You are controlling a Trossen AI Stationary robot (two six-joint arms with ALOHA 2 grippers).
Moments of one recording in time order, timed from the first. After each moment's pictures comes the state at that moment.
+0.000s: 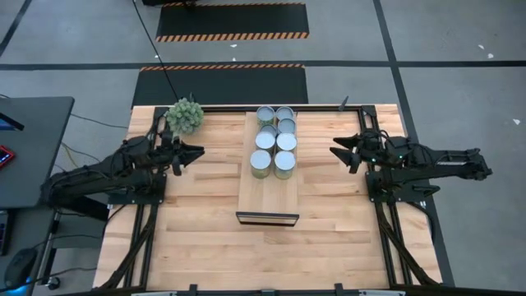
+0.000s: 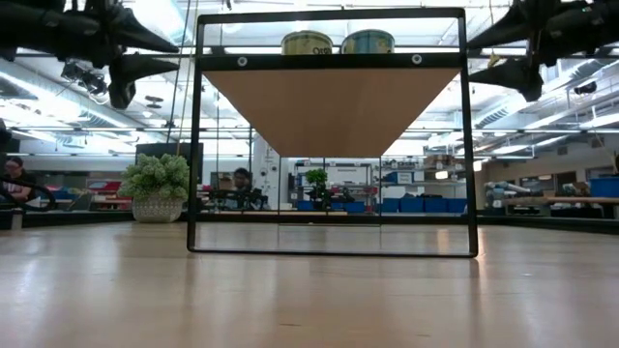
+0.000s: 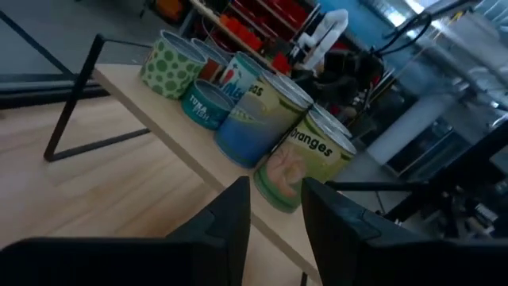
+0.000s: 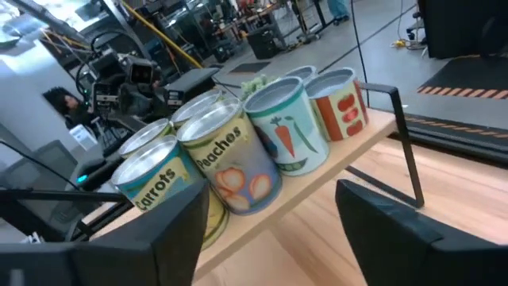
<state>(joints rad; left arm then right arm) 0.29 0.30 0.32 -0.09 0.03 -0.65 -0.01 0.31 0.39 -0.21 0.39 0.53</state>
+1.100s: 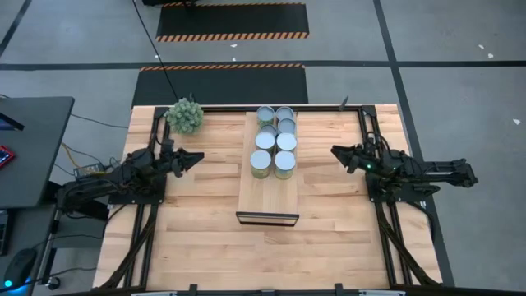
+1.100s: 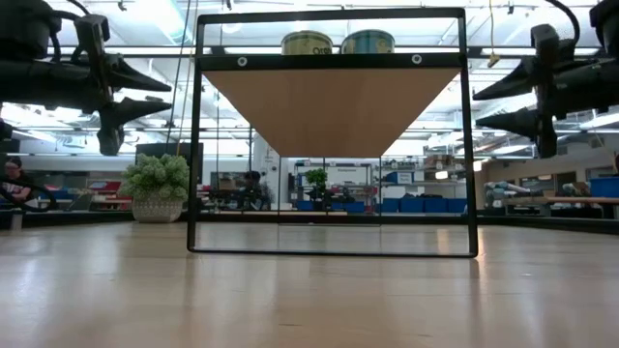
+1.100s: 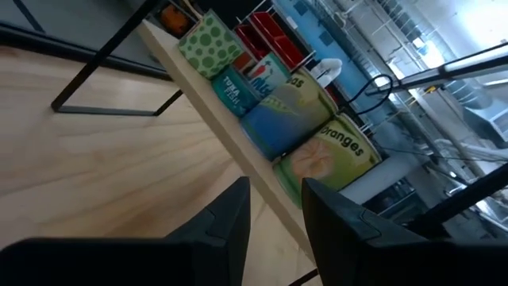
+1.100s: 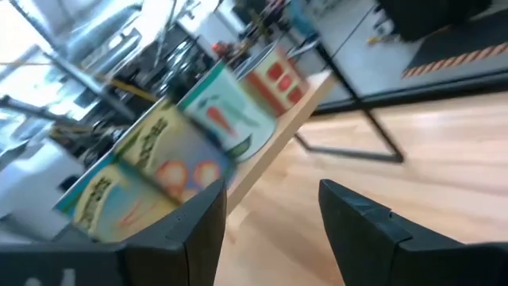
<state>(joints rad) 0.28 0.01 0.01 0.03 -0.03 -0.87 -0.01 0.02 0.05 -0.08 0.51 0.77</state>
